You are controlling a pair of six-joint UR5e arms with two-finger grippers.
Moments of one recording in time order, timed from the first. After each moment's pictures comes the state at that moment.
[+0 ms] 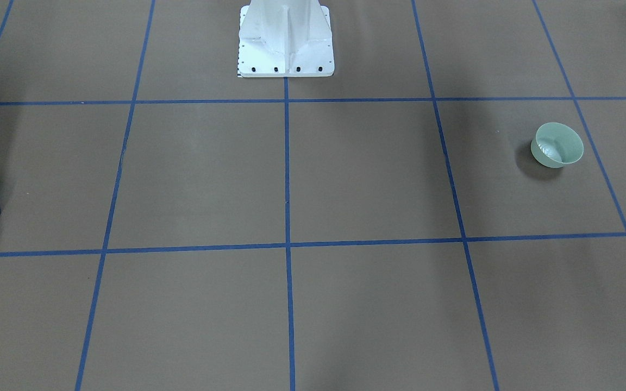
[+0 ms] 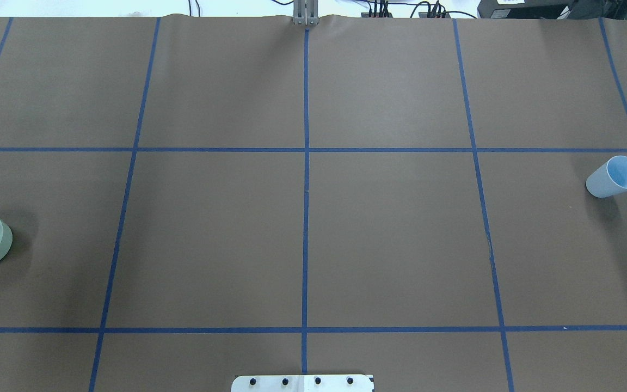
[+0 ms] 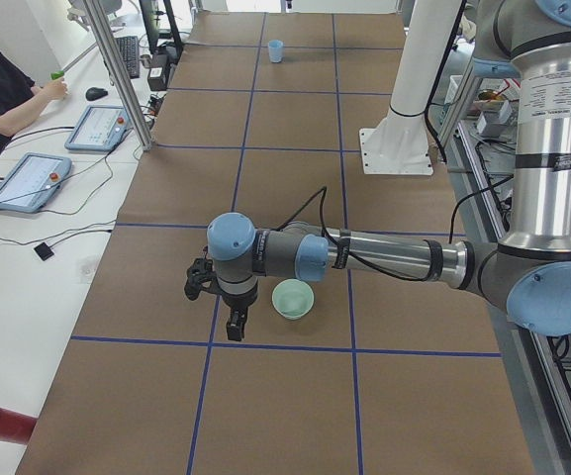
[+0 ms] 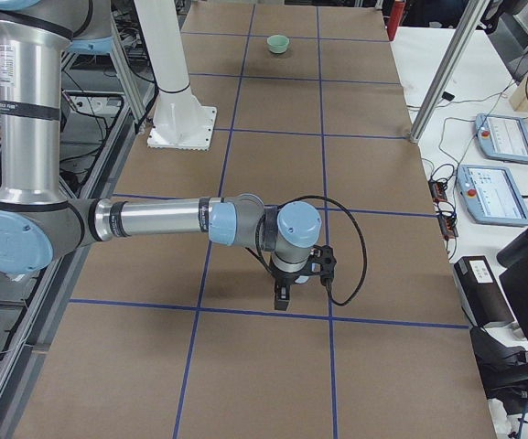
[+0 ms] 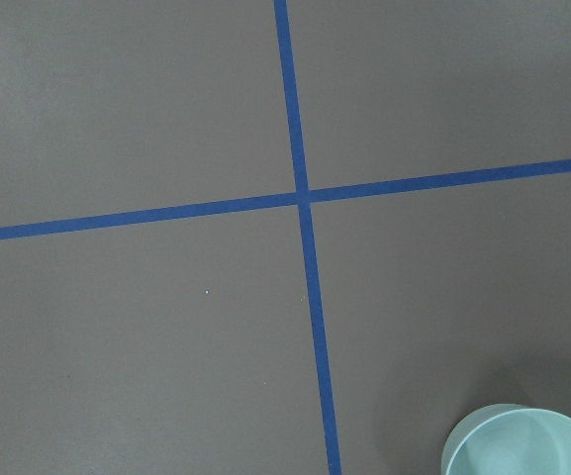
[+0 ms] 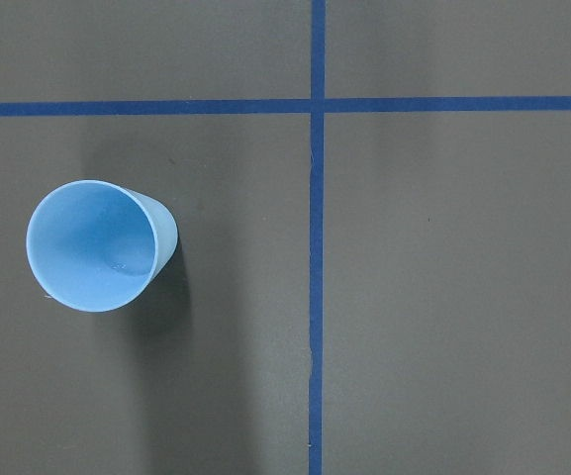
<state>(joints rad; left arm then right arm) -1.54 -1.53 -1.71 -1.56 -2.33 0.03 1.56 -1.66 1.76 -1.76 2.37 -0.05</state>
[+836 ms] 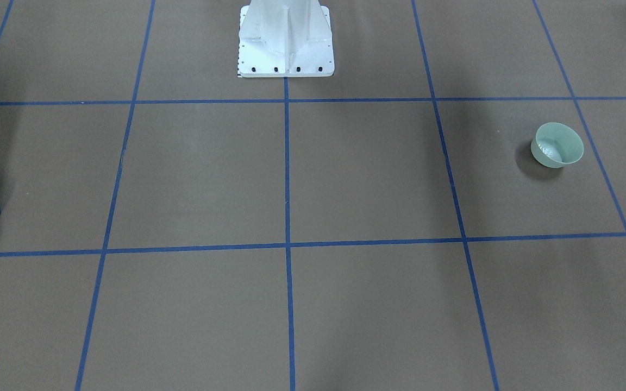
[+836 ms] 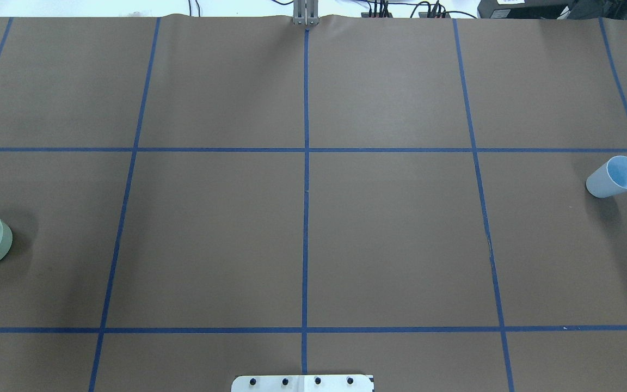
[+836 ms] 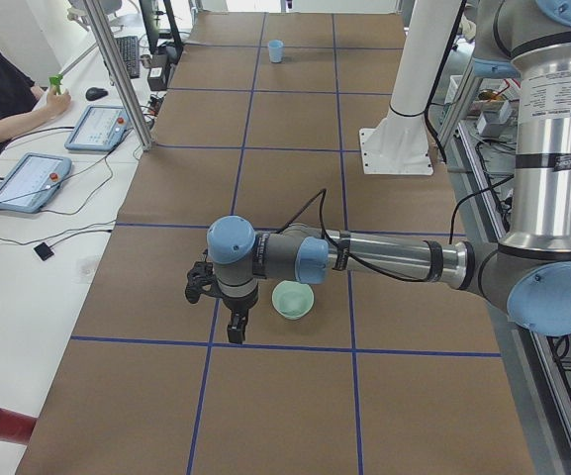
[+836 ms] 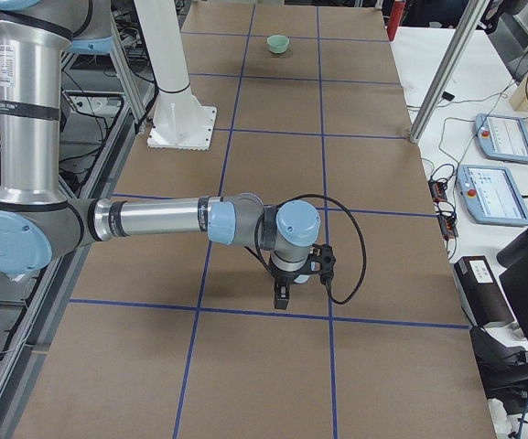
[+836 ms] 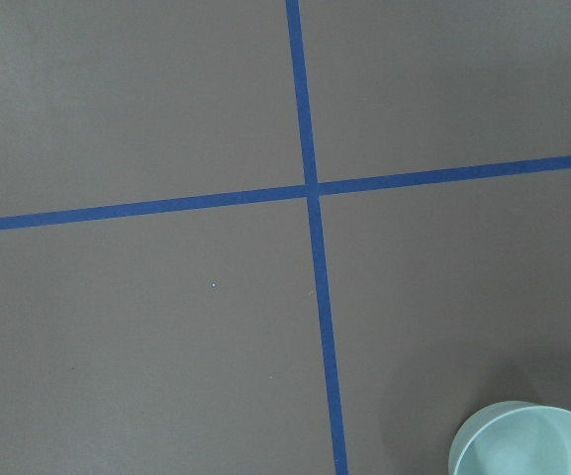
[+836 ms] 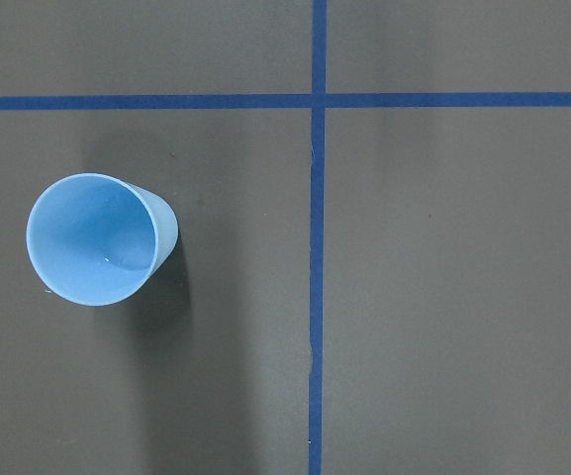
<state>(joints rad) -1.54 -1.53 -1.70 -1.56 -2.33 0.03 1.56 -1.66 1.77 -1.76 2.37 -0.05</state>
